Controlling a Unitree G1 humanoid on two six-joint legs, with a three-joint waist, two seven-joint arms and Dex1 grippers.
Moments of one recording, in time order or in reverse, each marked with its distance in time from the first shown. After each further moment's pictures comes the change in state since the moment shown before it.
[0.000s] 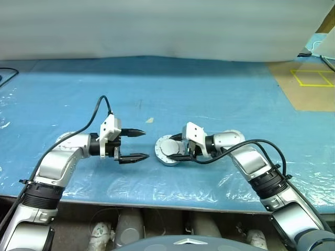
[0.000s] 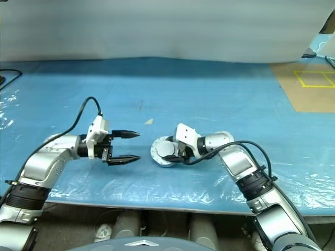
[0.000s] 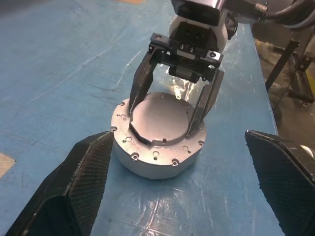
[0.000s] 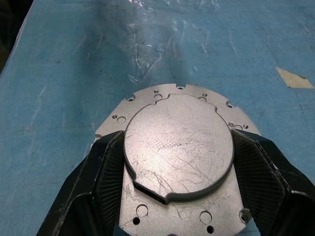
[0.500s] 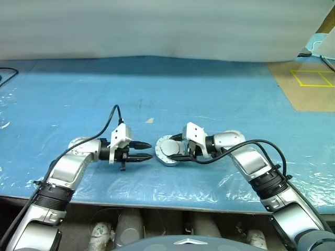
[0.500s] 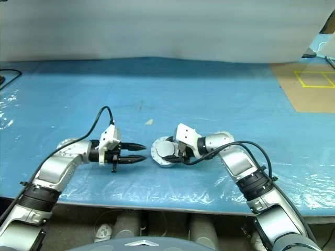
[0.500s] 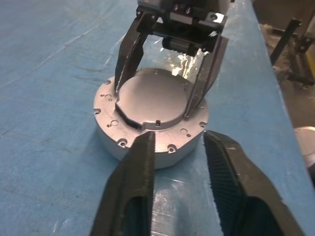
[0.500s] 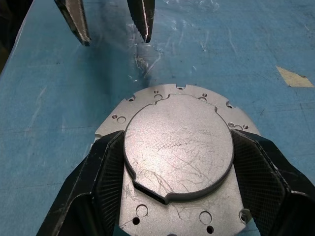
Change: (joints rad) left arm 0.002 -0.073 -0.074 0.094 0.125 -0.120 0.036; right arm -0.004 0.001 -0.004 -0.001 0.000 0.001 0.001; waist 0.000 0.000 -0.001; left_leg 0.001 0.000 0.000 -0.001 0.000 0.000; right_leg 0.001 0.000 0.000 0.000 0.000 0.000
